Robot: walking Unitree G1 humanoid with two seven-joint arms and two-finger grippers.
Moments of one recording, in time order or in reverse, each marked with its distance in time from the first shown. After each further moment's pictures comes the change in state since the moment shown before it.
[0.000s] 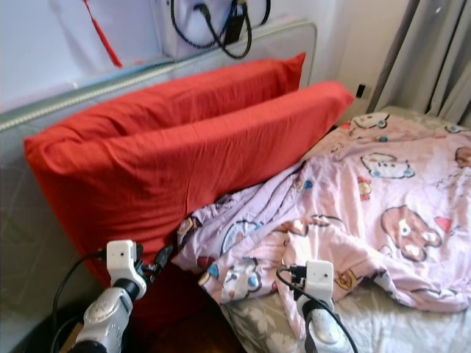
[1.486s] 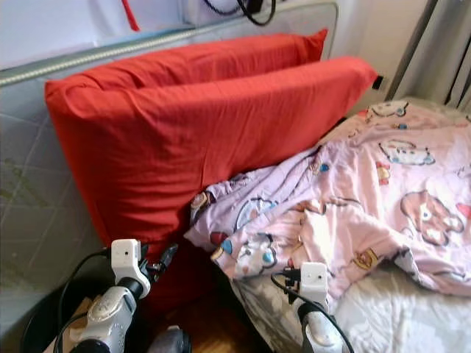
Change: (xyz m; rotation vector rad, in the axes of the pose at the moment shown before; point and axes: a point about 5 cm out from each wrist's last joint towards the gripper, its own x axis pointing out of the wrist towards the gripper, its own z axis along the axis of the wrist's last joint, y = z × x) left arm 0.001 -0.007 -0.001 -0.004 0.003 -0.036; right arm -0.002 0.008 -0.005 -0.010 0.015 0.057
